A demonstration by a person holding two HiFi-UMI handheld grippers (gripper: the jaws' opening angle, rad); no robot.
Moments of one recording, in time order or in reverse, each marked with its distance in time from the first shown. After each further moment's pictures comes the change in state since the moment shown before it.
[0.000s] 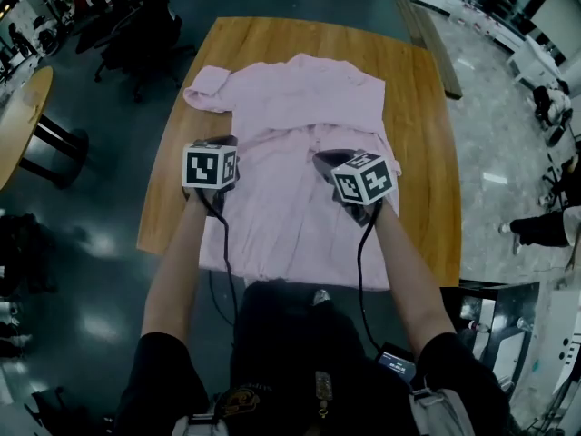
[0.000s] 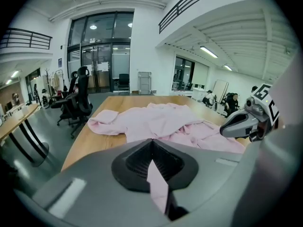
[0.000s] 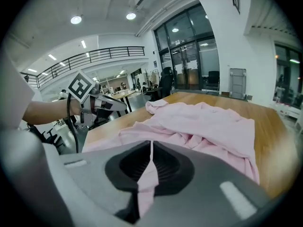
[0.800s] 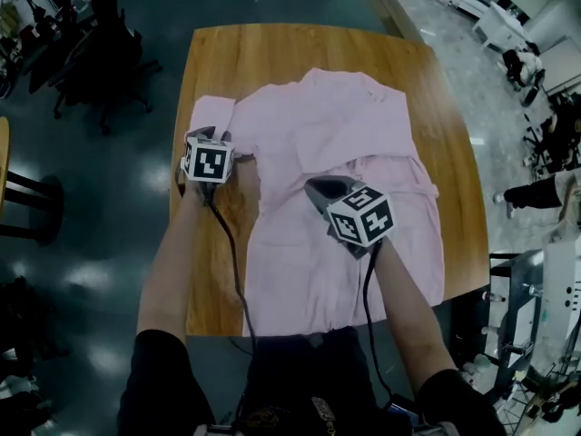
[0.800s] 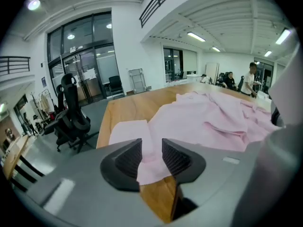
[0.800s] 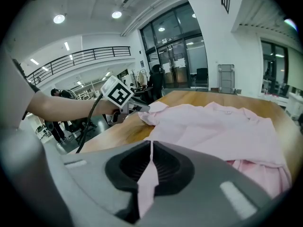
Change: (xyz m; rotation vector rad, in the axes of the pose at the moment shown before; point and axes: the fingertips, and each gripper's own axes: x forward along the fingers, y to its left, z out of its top) left arm 0.167 0.187 0.060 0.276 0.027 -0.012; right arm 0.141 0.023 0.075 0.126 -0.010 -0.136
